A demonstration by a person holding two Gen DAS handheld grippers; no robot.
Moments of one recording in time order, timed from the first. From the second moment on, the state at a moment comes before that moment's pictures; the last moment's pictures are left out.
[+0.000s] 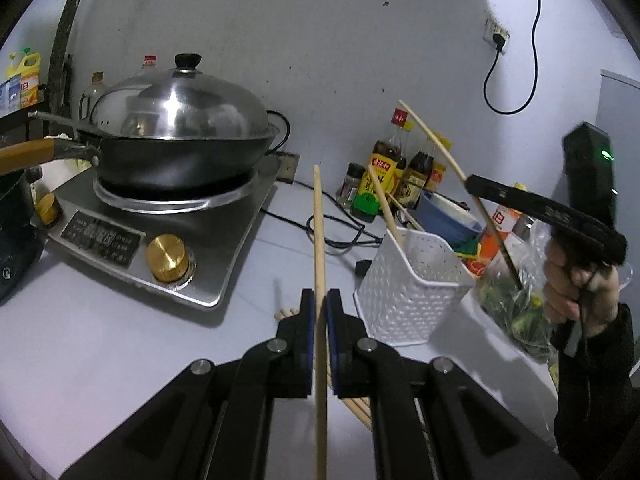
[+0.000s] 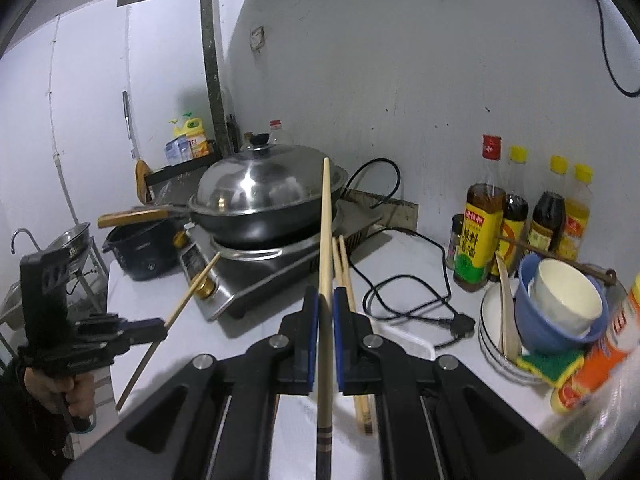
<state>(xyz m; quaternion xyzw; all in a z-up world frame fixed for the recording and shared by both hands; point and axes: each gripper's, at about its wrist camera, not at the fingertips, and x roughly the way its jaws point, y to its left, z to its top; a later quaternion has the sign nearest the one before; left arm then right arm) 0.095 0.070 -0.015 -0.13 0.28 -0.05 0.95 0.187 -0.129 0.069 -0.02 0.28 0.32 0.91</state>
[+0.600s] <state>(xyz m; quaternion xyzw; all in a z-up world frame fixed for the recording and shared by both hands) 0.107 0.098 -0.032 -0.16 0.28 -0.06 0.94 0.264 -0.077 0.013 -0.09 0.34 0.26 0.90</state>
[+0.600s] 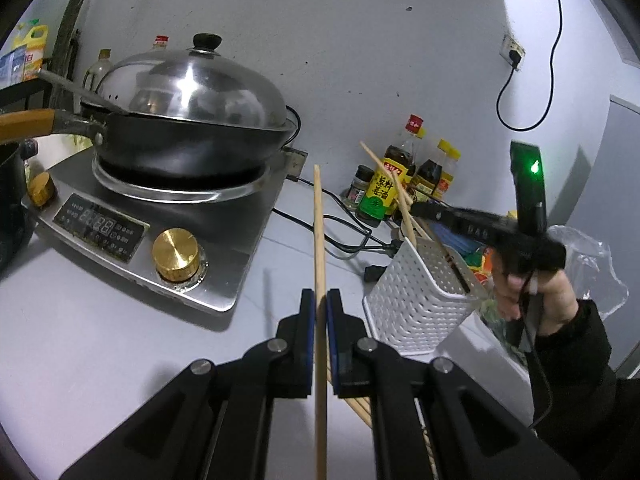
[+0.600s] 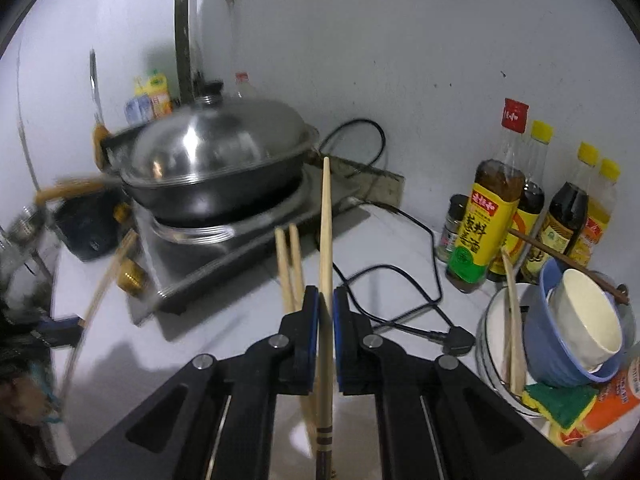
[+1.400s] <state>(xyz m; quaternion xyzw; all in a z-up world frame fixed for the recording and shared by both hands) 0.107 0.058 -0.024 -0.14 0.29 -0.08 0.94 0.207 -0.131 -0.008 -0.07 0.36 0.24 0.90</state>
